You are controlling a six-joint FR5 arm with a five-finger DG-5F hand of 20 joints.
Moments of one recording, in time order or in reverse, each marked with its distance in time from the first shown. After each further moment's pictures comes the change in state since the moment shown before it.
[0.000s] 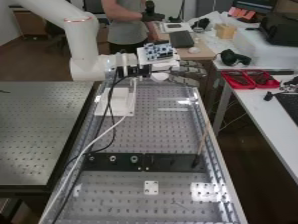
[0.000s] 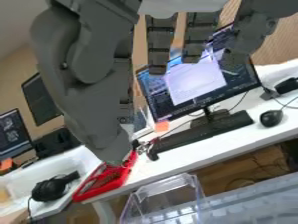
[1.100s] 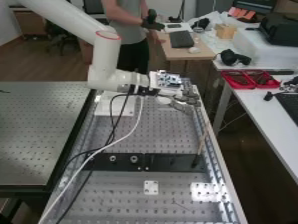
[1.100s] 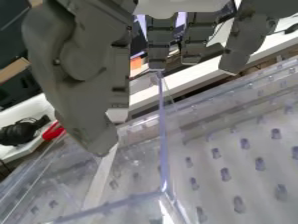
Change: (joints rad) arm 0.026 -0.180 0.158 -0.257 0.040 0.028
